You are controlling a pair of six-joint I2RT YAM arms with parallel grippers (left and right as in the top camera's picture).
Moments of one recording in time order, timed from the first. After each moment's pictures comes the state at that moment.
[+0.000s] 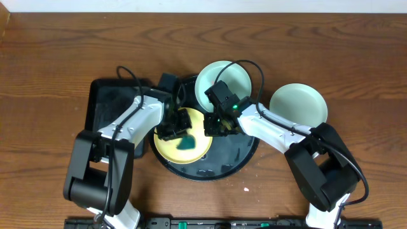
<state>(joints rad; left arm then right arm) -0.30 1.79 1.06 -0.80 0.35 -0.54 0.68 1.95 1.21 -0.51 -0.24 0.63</state>
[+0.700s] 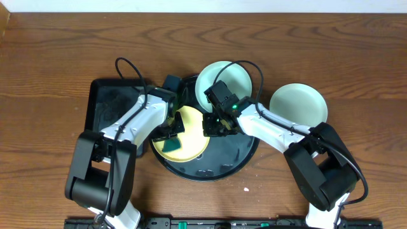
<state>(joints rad) -0.32 1.79 1.09 -0.93 -0.02 -0.57 0.68 1.96 1.21 -0.50 -0.27 0.63</state>
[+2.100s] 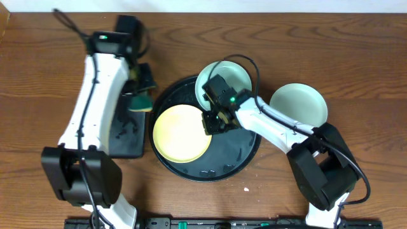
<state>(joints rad) -0.05 1.81 1.72 -1.36 -0.08 -0.40 0.68 1.96 1.36 -0.71 -0.22 0.43</state>
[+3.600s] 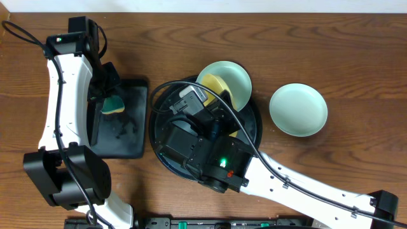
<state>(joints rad) 0.14 1.81 1.72 -1.36 -0.08 -0.37 1.17 1.61 1.55 -0.98 1.19 0.14</state>
